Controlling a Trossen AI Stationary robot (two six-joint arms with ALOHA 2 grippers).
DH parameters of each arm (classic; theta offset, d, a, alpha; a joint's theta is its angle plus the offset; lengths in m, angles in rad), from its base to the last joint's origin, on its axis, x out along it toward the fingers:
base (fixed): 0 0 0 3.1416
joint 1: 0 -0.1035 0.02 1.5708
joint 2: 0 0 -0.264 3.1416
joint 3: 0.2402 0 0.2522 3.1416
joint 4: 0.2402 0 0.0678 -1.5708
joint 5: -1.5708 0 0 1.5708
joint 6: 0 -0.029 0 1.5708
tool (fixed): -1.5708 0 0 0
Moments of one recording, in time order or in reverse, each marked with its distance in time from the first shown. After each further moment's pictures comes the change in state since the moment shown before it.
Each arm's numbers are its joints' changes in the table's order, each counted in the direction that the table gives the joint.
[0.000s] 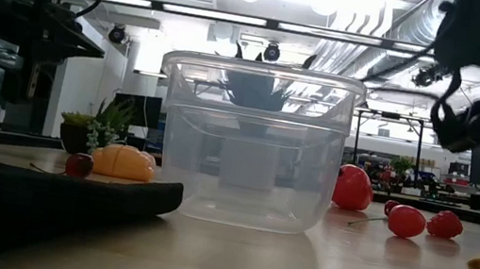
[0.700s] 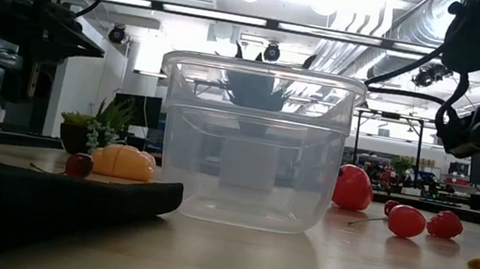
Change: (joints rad) left arm 0.000 0.000 0.000 -0.002 0.003 0.000; right arm -0.027 0.000 -0.014 -0.021 0.039 -0.031
